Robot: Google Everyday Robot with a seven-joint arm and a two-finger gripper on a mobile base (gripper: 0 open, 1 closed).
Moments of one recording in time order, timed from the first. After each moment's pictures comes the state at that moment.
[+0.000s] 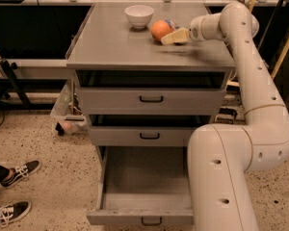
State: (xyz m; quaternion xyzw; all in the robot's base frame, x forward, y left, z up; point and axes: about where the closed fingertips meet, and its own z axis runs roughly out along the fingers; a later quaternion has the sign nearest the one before) arm 0.923 -0.165 0.860 -0.29 0.78 0.15 0.53
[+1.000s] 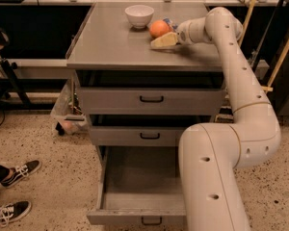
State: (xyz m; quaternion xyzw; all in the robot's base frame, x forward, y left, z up) arm 0.937 -0.128 0.836 -0.30 0.79 0.16 0.51
